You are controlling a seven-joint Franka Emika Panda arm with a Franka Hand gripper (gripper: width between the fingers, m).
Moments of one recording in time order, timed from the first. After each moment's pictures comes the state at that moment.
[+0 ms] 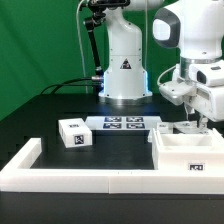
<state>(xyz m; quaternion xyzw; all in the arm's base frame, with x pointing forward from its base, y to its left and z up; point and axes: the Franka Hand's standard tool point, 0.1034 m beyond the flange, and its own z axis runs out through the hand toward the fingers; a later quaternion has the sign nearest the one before) 0.374 0.150 0.014 -0.59 -0.81 0.02 0.06</state>
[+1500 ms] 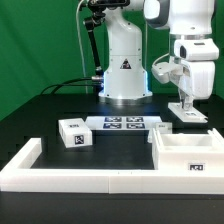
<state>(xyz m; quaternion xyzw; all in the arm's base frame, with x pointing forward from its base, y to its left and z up) 0.388 0.121 0.060 -0.67 -0.74 0.01 0.02</state>
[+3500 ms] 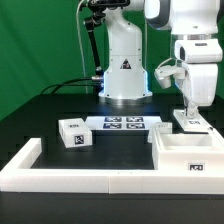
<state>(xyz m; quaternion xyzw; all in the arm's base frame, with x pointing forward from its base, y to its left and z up) 0.459 0.115 0.063 -0.71 -0.71 0.00 0.01</state>
